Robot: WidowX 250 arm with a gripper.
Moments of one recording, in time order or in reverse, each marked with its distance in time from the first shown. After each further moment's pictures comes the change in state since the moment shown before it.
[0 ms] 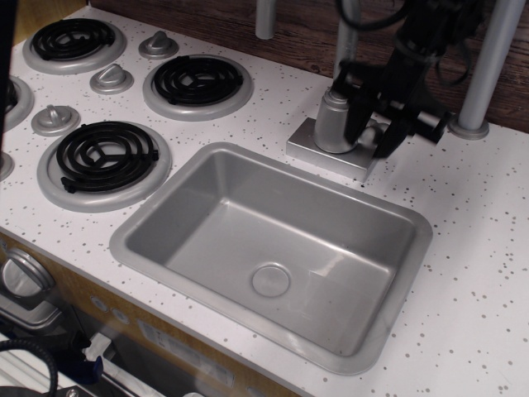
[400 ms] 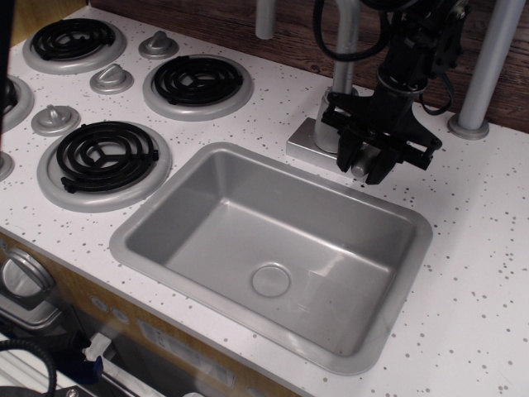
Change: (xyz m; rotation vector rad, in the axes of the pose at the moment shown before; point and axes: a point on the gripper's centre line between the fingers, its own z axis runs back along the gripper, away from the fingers) arm -0.005 -0.004 -0.019 -0.046 -0.036 0.004
